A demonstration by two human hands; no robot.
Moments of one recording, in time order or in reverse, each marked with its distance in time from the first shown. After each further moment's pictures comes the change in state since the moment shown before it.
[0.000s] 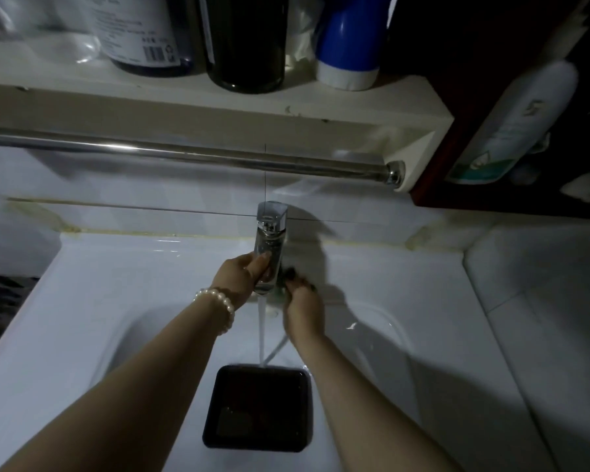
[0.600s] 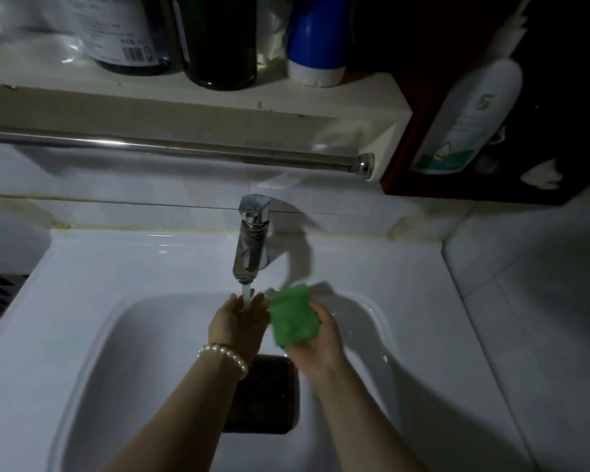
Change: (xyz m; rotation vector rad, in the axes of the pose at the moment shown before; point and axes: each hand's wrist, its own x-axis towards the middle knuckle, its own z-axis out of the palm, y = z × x) left_hand -0.044 -0.042 0.056 -1.303 0.122 -0.530; right_hand -0.070 0.018 -0.046 1.718 -0.234 0.630
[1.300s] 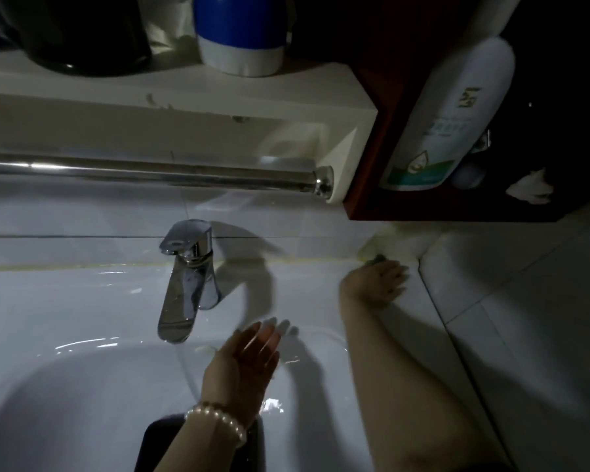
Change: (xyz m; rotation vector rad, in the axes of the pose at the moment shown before) left_hand 0.039 -0.055 0.036 0.066 -0.173 -0.147; right_hand 0.127 -0.171 -0.032 -1.424 1.283 -0.713
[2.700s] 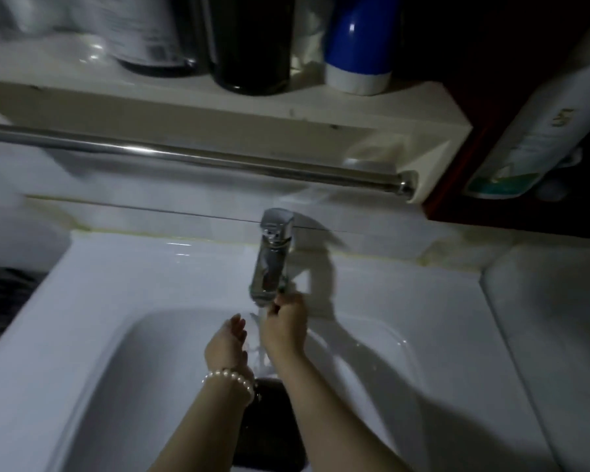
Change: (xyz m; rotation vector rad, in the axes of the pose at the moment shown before) left_hand -0.031 0.054 -0.052 0.096 0.534 0.330; right_hand -0.233 -0.031 -0.006 0.486 -0.740 -0.338
